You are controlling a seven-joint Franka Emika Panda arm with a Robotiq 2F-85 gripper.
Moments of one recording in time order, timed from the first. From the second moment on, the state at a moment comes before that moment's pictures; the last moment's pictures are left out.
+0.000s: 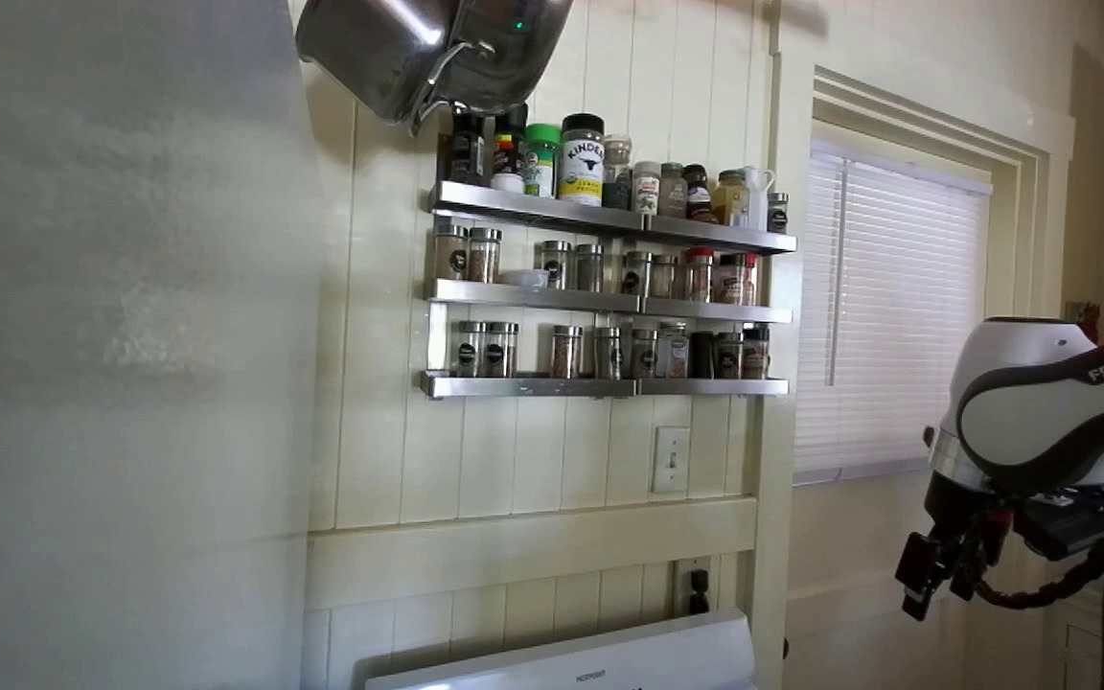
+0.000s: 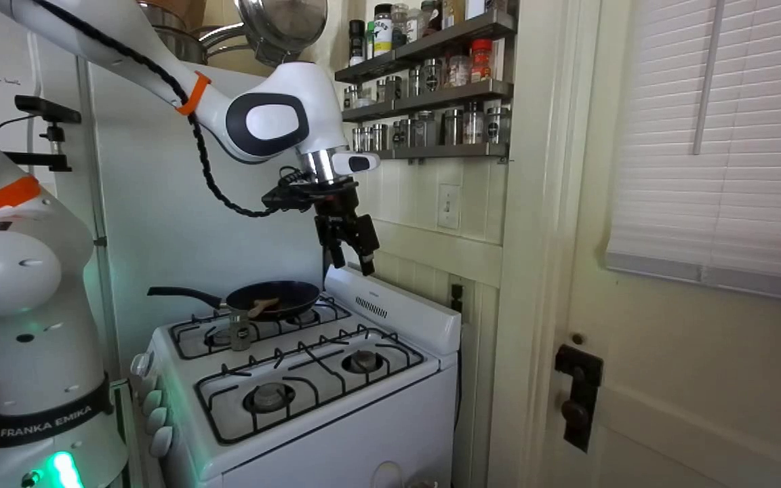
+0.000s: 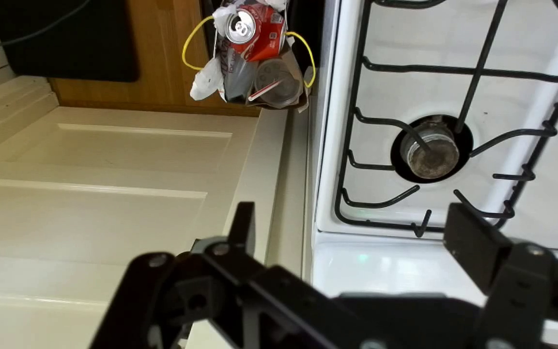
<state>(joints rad) -0.10 -0.54 -0.17 -2.67 -0.15 2.39 -0.22</state>
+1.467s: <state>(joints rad) -0.01 -0.45 -0.03 -2.27 -0.01 2.30 -0.07</state>
